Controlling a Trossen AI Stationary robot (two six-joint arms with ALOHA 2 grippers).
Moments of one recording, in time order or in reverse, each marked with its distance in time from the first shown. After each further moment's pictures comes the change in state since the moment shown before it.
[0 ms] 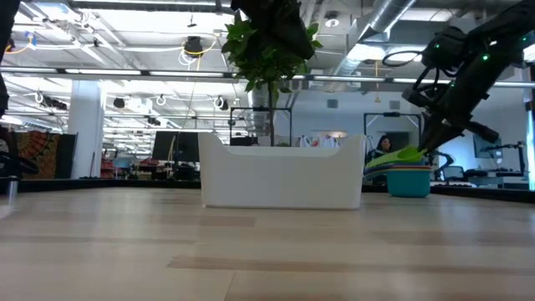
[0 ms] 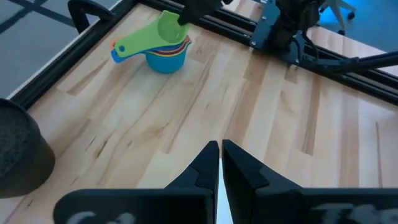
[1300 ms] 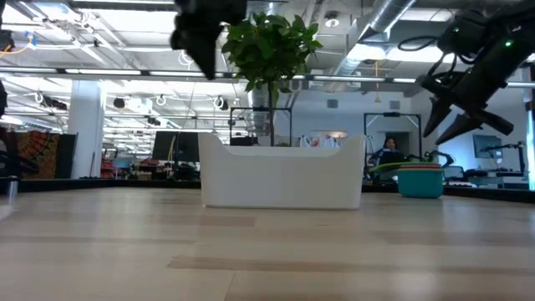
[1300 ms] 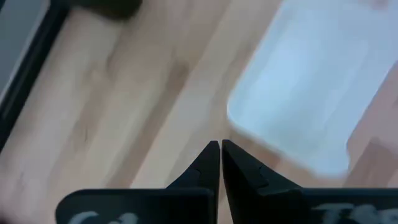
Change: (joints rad) left arm -0.045 -0.116 -0.001 -0.707 -0.110 -0.095; right arm 0.019 -0.187 0.000 -0.124 -0.010 0.049
